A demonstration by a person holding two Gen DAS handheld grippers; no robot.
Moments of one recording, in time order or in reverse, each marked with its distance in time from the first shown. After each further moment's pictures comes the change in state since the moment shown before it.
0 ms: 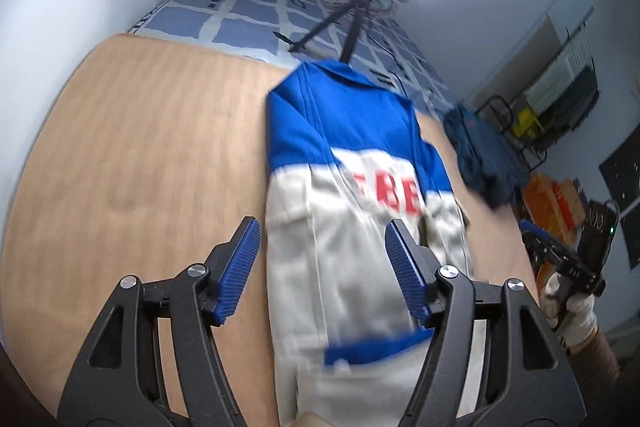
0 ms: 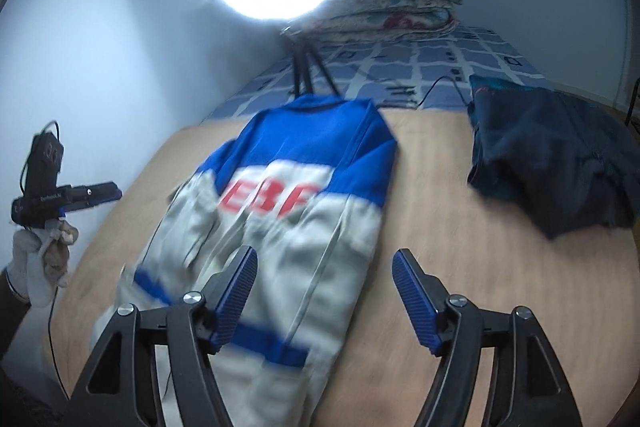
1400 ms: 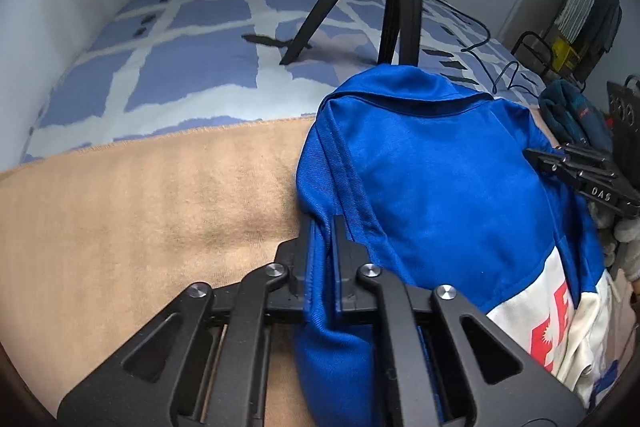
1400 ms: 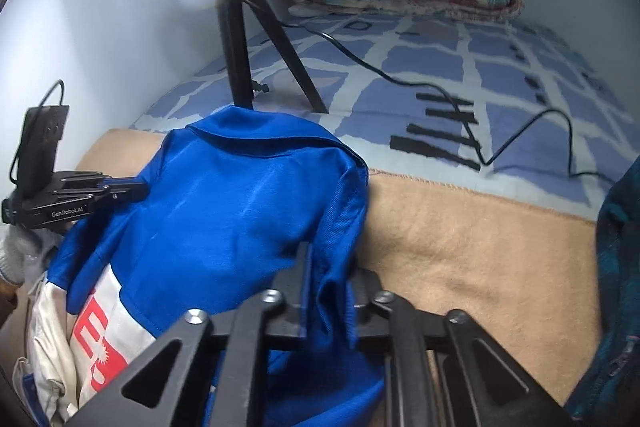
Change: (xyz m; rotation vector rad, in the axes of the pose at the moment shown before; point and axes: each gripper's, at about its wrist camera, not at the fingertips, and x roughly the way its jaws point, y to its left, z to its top) left arm 0.216 -0.002 0.112 0.301 0.063 0.178; right arm 0.253 -0.044 0.131 -0.126 0.119 0.020
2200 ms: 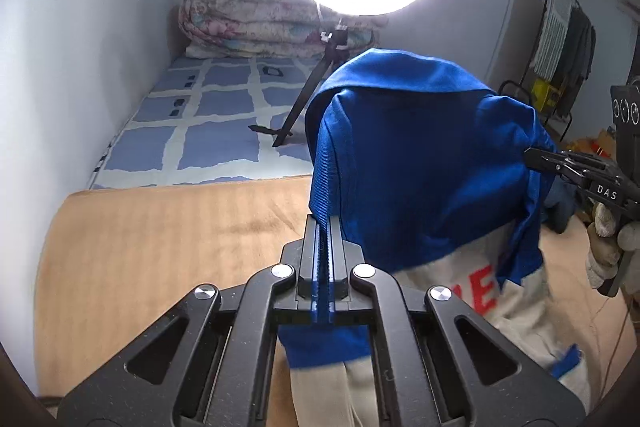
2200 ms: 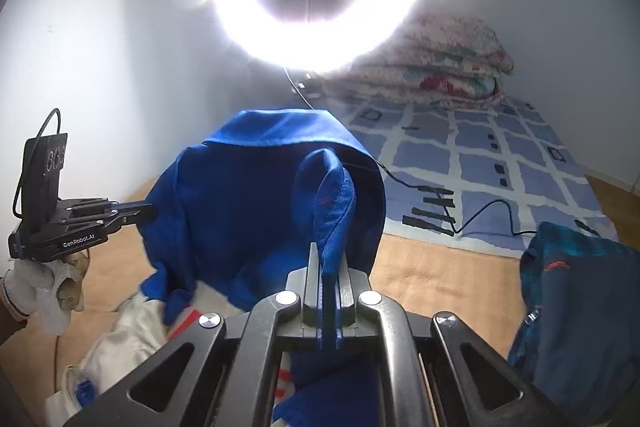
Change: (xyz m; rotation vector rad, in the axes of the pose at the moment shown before) left arm -0.150 -0.039 -0.035 0.010 -0.276 -0.007; right arm -0.147 0.074 -0.008 -0.059 -0.241 -0.044
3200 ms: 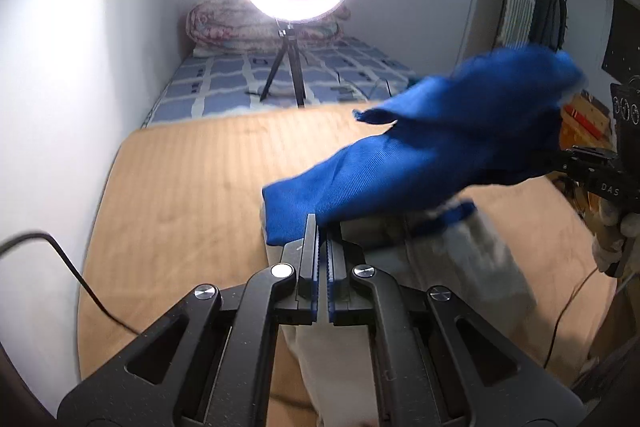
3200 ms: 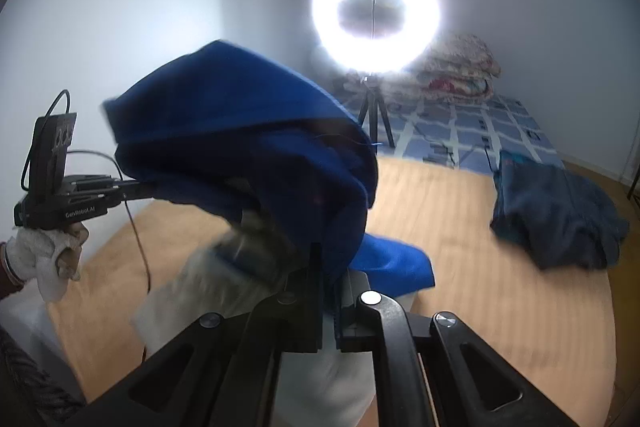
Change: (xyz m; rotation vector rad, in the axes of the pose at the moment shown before) left arm -0.215 -0.072 -0.131 0.082 0.038 0.011; right arm -0.213 0.104 -0.134 -0.017 0.006 0.018
